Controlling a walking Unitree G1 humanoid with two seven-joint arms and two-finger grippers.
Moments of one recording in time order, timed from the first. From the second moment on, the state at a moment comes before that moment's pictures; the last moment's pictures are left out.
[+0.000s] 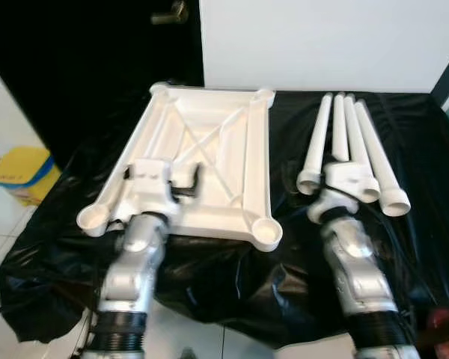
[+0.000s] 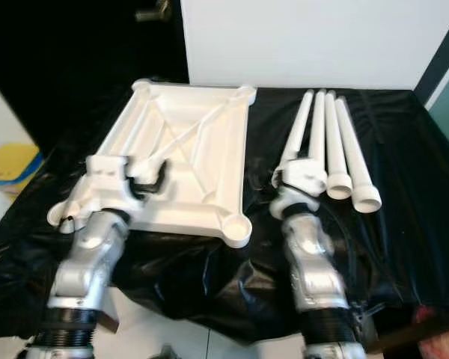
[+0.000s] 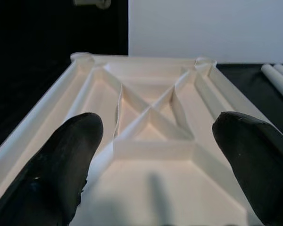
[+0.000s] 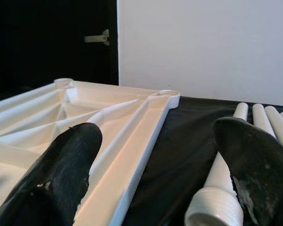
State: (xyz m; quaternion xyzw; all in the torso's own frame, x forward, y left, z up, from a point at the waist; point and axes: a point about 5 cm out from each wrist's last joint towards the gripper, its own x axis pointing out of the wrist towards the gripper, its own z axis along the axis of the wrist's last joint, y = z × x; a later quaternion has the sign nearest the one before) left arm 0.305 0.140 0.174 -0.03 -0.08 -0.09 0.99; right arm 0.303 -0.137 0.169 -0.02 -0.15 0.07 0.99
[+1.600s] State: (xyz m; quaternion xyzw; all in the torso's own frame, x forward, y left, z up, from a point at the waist) left arm 0.309 0.136 0.187 -0.03 -0.08 -0.12 0.99; right arm 0.335 -0.131 0.172 0.00 -0.12 0.02 0.99
